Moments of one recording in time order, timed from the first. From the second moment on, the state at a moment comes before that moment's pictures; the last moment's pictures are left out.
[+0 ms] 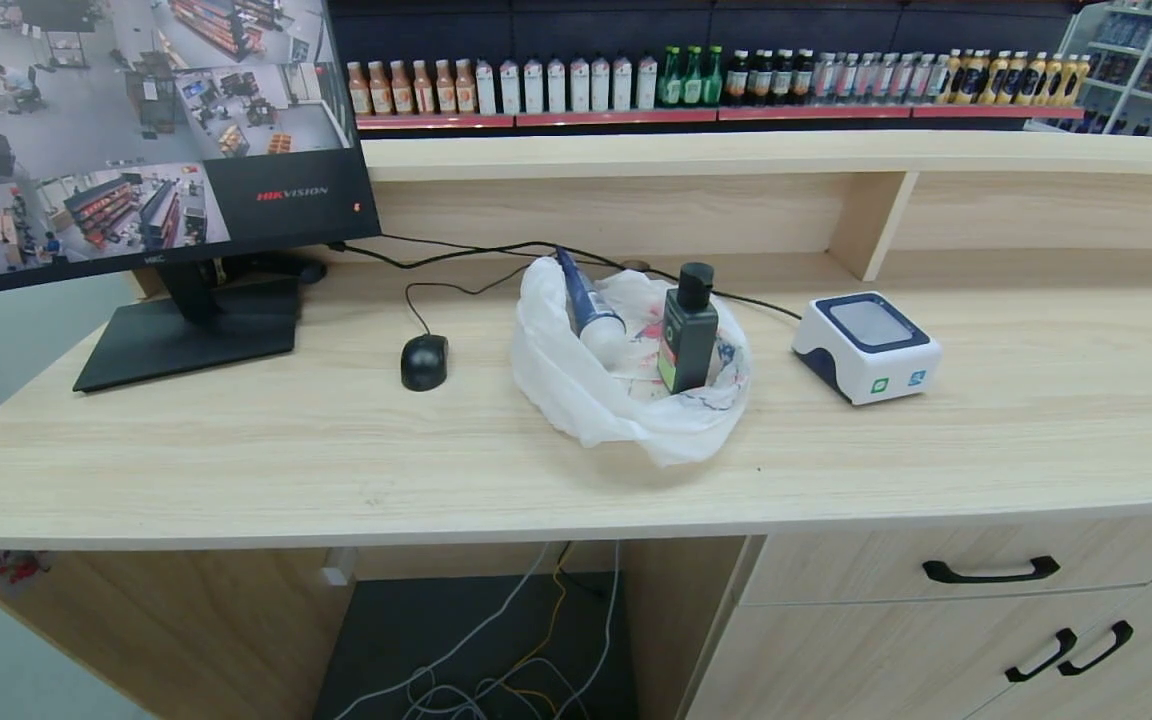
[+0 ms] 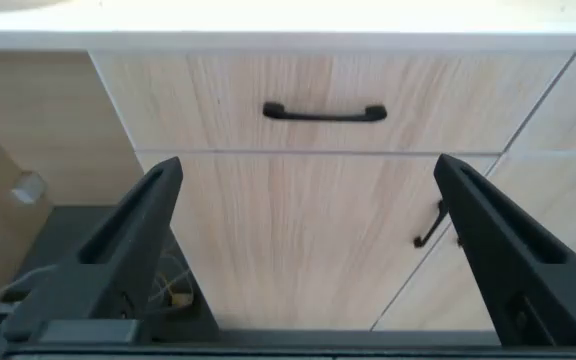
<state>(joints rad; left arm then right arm) 0.00 0.00 0.00 0.00 0.01 0.01 0.07 0.09 -0.01 -0.03 -0.06 -0.03</state>
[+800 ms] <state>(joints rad) 0.00 0.00 0.00 0.00 0.01 0.01 0.07 0.08 0.00 0.00 -0.05 -0.03</state>
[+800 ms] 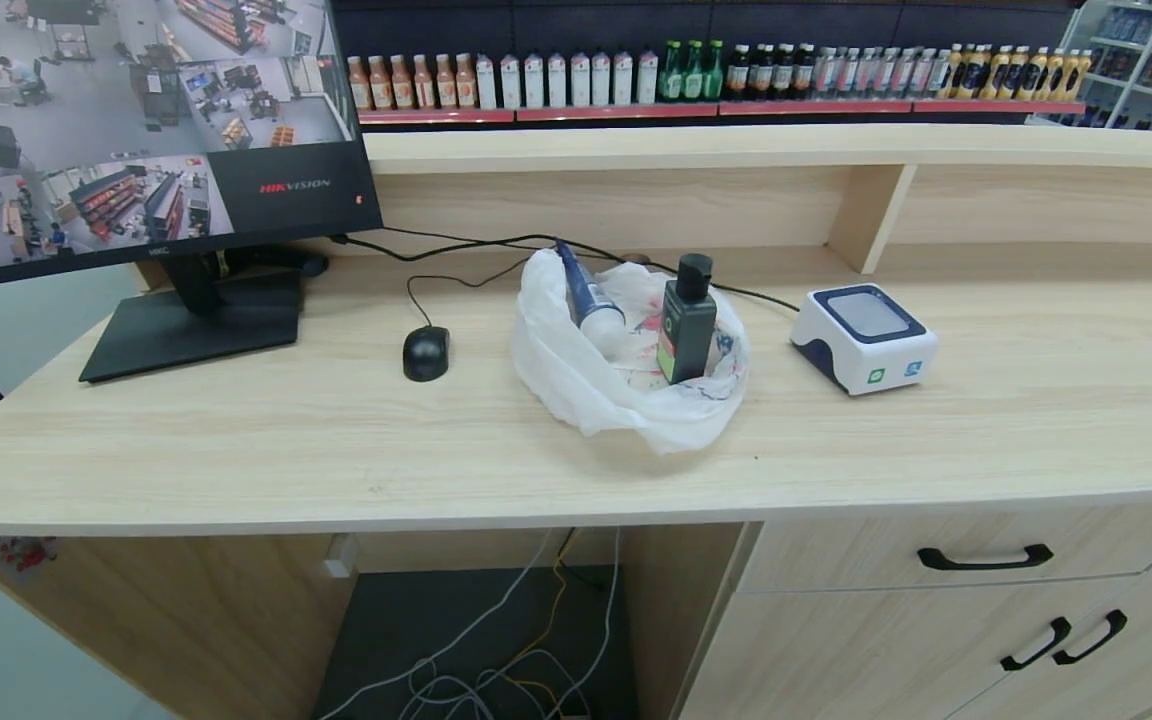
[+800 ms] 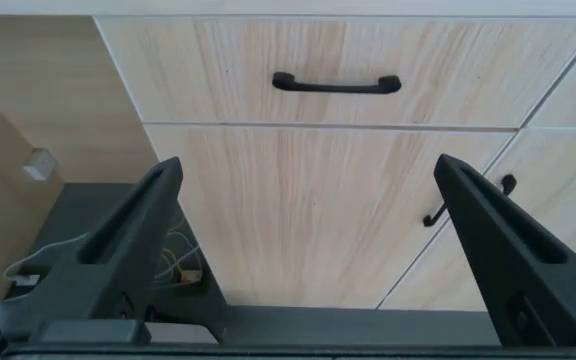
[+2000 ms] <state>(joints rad) 0.00 0.00 0.00 0.00 0.01 -0.02 0.07 0.09 0.00 0.00 -0.04 -0.03</state>
